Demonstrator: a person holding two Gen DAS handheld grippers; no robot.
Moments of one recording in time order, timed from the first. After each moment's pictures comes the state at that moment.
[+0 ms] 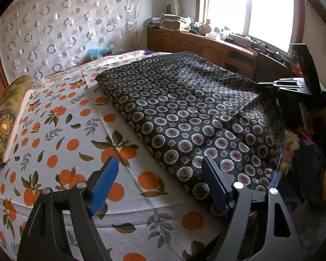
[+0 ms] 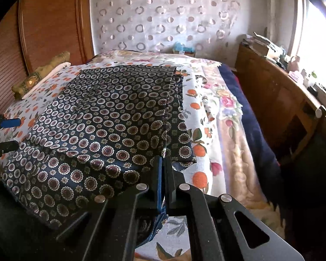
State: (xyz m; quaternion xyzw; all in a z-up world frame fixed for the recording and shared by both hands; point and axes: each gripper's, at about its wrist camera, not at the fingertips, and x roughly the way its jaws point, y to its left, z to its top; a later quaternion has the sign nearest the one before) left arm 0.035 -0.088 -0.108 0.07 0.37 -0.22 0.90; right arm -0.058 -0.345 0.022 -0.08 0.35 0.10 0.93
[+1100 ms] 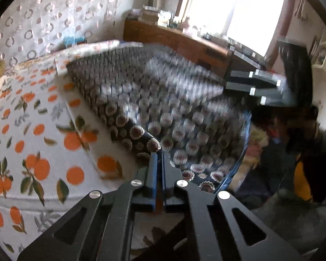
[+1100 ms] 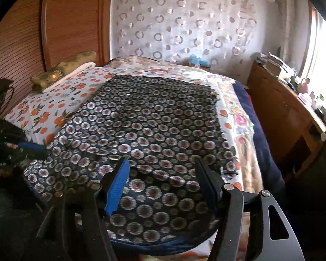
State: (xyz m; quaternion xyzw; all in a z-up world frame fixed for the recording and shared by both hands) left arm 0.019 -0.091 -0.099 0.01 0.39 -0.32 0.86; right arm -0.098 -0.276 0.038 -0.11 0.32 0.15 0.93
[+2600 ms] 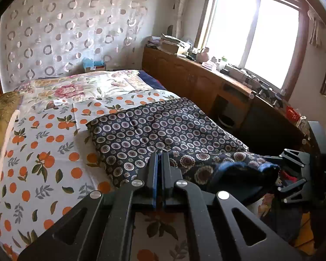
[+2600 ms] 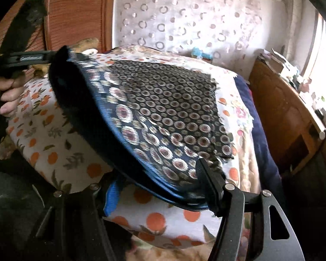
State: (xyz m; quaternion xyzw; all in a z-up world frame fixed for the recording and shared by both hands) left arm 0.099 -0.086 -0.048 -0.02 0.33 -0.26 0.91; right arm -0.105 -0.292 0.036 -0.13 0.35 0.15 0.91
